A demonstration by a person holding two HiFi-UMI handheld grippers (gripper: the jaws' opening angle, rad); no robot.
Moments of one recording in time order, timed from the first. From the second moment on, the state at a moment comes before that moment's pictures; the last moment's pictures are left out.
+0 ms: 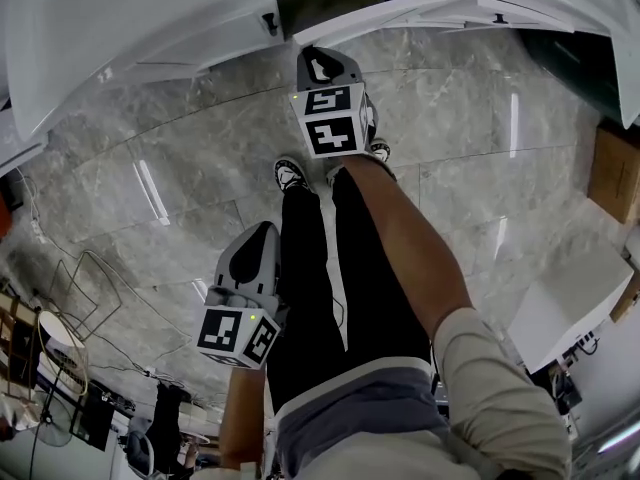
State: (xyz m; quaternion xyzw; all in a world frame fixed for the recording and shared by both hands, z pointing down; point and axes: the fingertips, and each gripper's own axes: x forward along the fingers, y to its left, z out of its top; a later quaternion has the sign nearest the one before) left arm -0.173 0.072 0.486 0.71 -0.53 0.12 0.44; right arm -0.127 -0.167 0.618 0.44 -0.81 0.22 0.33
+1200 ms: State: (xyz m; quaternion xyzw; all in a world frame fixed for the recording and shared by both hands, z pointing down) left arm -0.160 0.055 0.481 0.72 -0.52 0.12 0.45; right arm -0.115 -0.154 0.615 0.42 -0.82 0.20 0.34
